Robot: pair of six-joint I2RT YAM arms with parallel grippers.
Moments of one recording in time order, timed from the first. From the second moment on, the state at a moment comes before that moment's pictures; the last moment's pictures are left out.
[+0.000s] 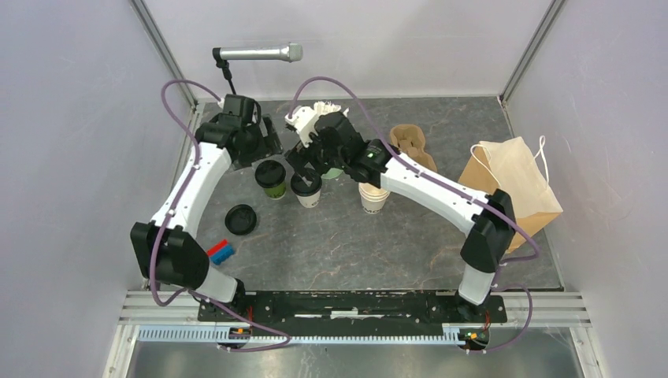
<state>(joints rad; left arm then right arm) -0.20 1.51 1.43 -0.87 -0.09 -0.51 0.91 1.80 1.70 -0.41 0.03 -0.10</state>
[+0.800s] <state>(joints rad) -0.31 1.14 1.24 -1.02 0.19 -0.52 0.57 1.36 1.68 -1.12 0.67 0.01</state>
